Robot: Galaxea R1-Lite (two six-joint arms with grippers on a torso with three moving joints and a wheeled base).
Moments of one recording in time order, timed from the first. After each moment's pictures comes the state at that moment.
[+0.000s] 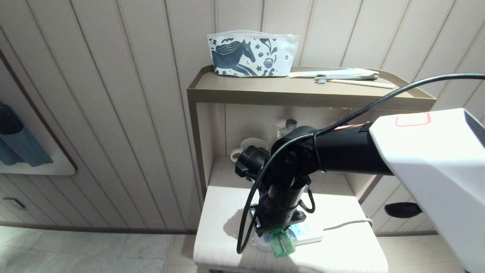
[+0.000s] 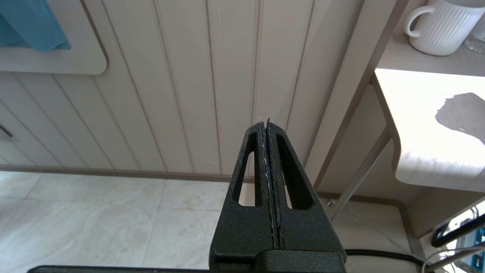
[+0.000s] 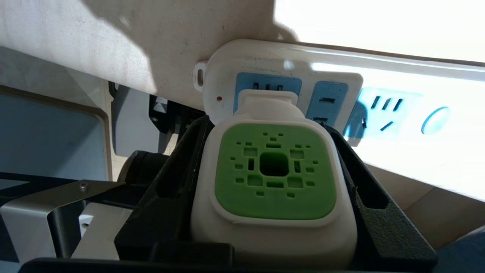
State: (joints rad) left arm 0.00 0.00 -0.04 0.12 0.00 0.00; right arm 0.74 2.25 -1.78 0.92 -0.05 0.52
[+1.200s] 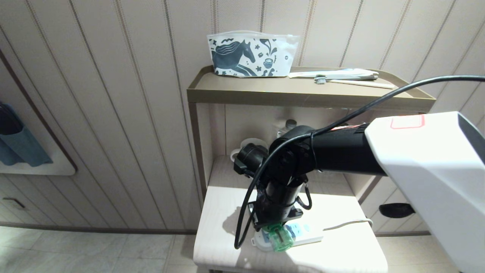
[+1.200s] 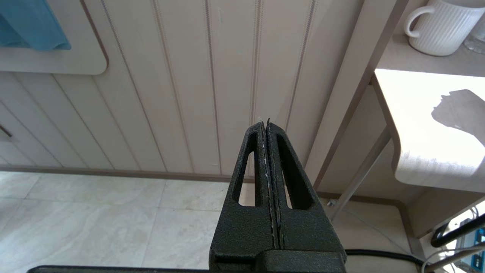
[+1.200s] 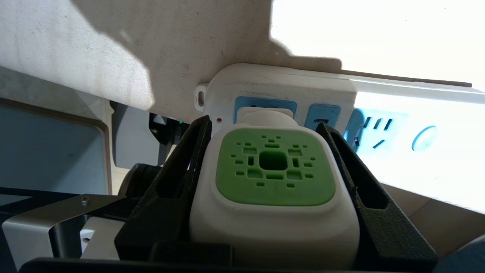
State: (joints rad) left arm 0.00 0.00 -0.04 0.12 0.00 0.00; right arm 0.74 2.29 -1.77 0.92 -0.05 0.52
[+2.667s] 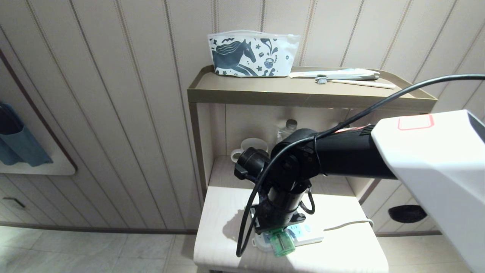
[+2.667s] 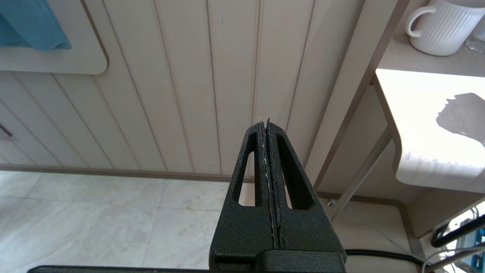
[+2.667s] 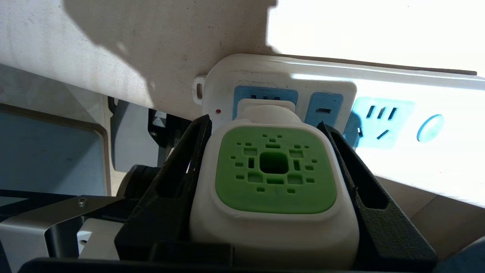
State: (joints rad) left arm 0.00 0.00 -0.04 0.12 0.00 0.00; right arm 0.75 2.25 -1.69 0.91 -0.07 0.55
